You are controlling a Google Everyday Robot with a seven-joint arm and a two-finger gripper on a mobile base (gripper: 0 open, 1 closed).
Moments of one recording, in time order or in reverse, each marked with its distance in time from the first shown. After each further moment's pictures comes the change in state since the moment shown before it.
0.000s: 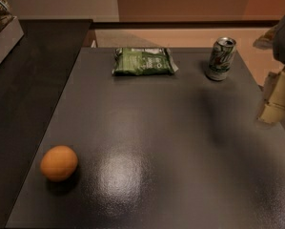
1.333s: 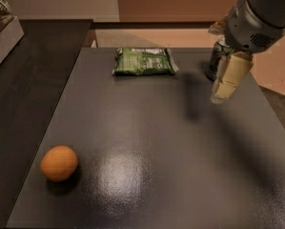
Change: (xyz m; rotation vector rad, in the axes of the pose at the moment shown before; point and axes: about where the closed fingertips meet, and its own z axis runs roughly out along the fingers) arm -0.069 -0.053 0.040 0.026 -0.142 -0.152
